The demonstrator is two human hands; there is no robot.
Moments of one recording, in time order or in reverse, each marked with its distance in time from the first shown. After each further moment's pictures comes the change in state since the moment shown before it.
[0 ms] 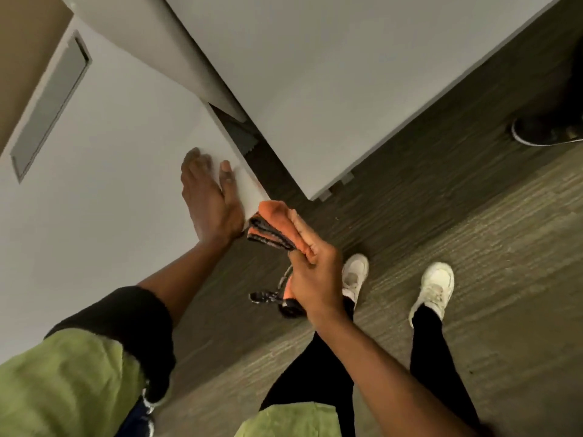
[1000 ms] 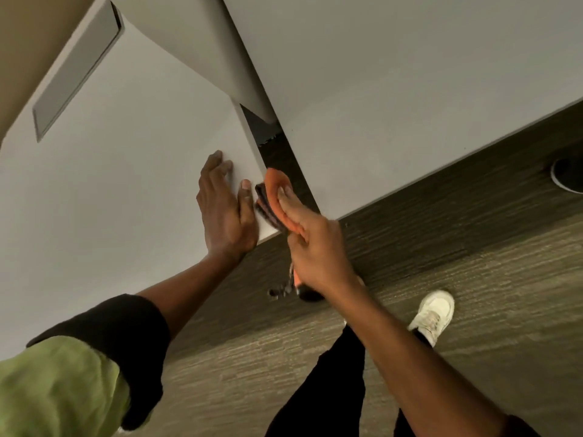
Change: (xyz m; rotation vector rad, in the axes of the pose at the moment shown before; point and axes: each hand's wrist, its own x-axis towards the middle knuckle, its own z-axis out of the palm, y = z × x) left_hand 0.000 0.000 -0.003 0.026 -0.058 -0.007; right_hand 0.075 -0.064 0.004 -0.568 -0.399 -0.170
